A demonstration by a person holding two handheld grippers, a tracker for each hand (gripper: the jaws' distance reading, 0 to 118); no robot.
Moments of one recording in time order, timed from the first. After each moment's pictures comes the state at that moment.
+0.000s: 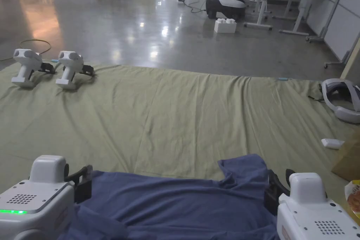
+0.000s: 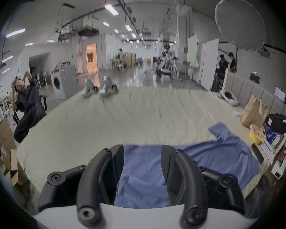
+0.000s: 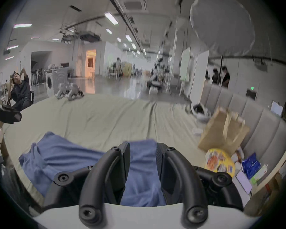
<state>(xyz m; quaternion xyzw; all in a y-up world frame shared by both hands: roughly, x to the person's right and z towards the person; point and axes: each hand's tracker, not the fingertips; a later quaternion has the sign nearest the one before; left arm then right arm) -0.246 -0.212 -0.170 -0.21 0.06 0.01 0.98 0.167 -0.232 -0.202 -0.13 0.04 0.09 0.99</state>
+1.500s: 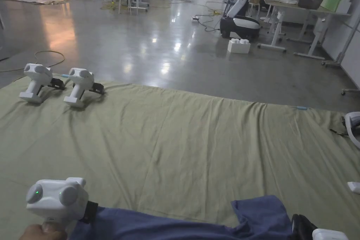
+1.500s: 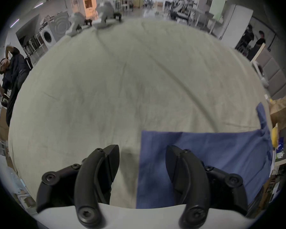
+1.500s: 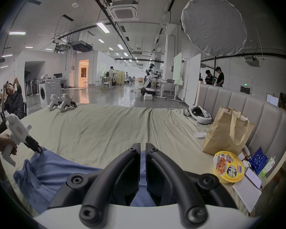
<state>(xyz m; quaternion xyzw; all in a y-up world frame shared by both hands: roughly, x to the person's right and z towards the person) -0.331 -0.355 -0.372 -0.56 0.08 0.05 0.82 0.163 -0.262 -0.256 -0.14 0.01 0.05 0.99</state>
